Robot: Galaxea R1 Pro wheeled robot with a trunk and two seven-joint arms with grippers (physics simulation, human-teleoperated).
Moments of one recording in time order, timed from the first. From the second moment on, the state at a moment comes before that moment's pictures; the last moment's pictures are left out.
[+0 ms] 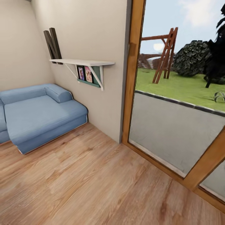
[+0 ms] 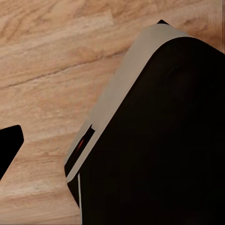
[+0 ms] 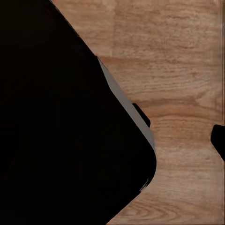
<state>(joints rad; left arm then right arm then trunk) 0.01 0.10 0.54 -0.03 0.04 -0.16 -0.14 -0.04 0.06 0.09 -0.13 0.82 -0.20 -0.11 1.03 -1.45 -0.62</state>
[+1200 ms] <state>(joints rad) 0.01 0.10 0.55 -0.03 0.04 -0.16 -0.14 -0.04 0.06 0.09 -0.13 0.82 -0.20 -0.11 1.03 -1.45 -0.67</state>
